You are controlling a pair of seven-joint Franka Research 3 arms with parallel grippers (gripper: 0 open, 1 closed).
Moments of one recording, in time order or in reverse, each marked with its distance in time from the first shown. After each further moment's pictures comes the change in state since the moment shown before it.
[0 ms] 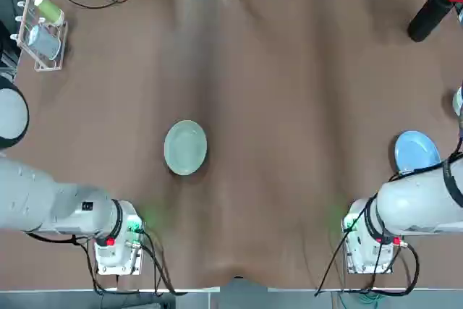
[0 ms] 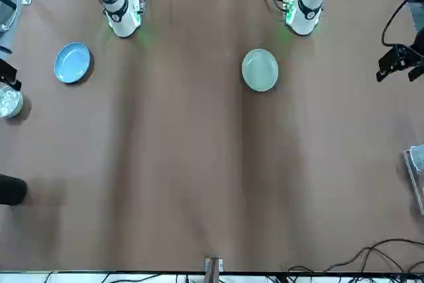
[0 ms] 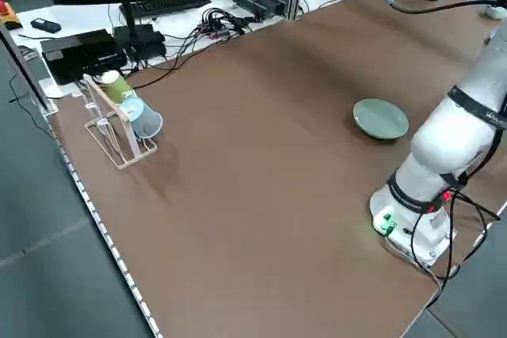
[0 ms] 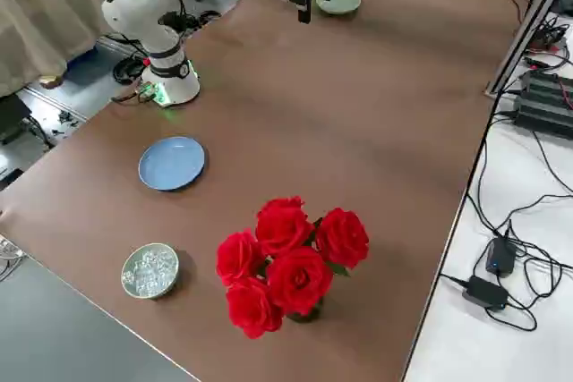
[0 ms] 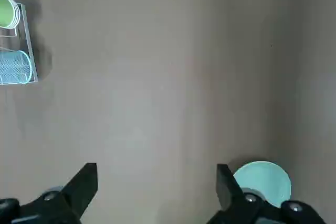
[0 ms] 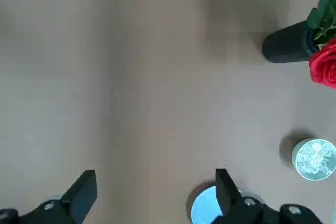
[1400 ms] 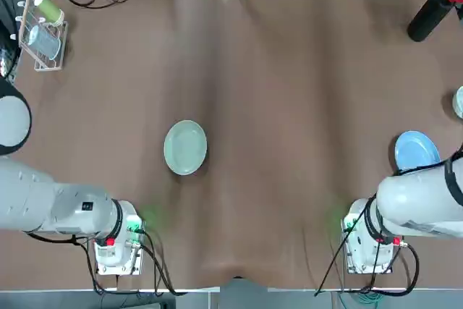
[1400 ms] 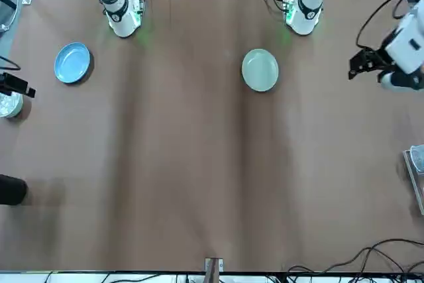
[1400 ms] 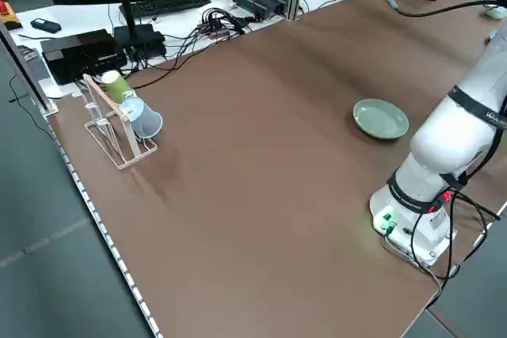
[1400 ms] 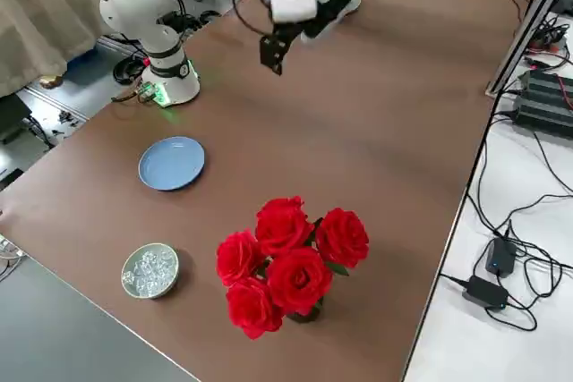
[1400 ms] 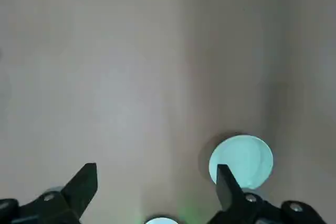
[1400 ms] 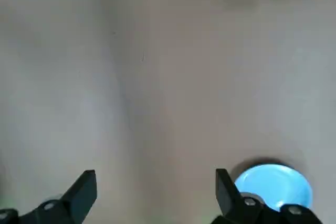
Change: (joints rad) left arm -0.002 -0.008 -0.118 -0.106 -0.058 -0.015 -0.013; right arm -0.184 -0.040 -0.011 -0.329 0.212 0.113 -0.014
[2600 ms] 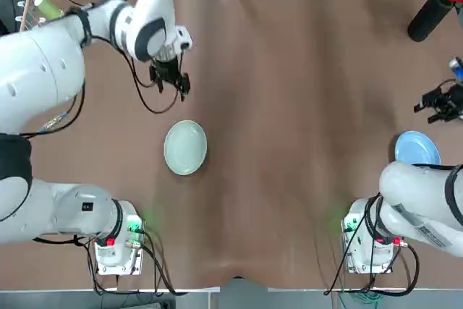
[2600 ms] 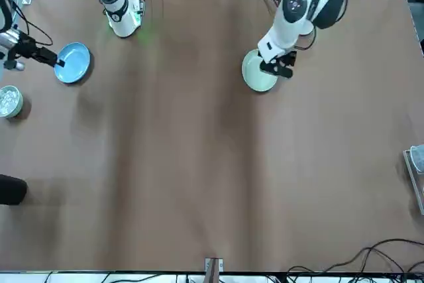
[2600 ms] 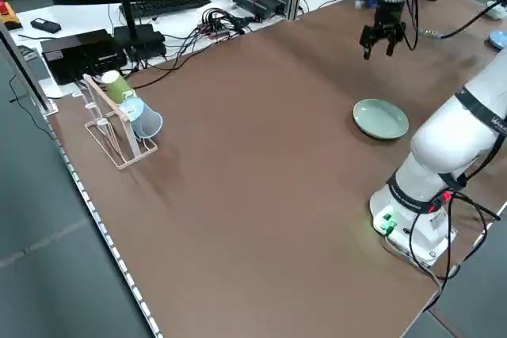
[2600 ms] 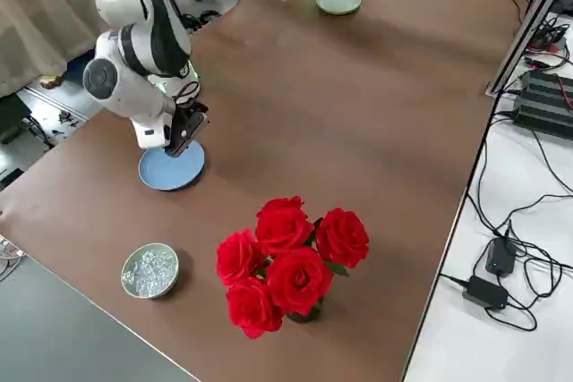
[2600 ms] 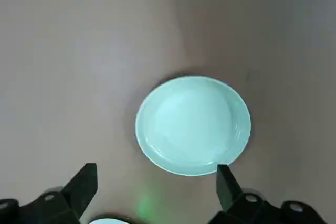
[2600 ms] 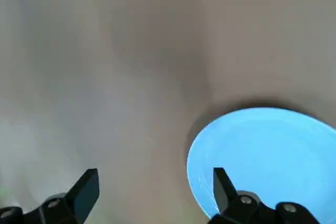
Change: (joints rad) left arm -0.008 -0.126 -0.525 -0.717 -0.084 0.468 -0.244; right arm -0.462 -0.105 -0.058 -0.820 0.145 0.459 -0.643
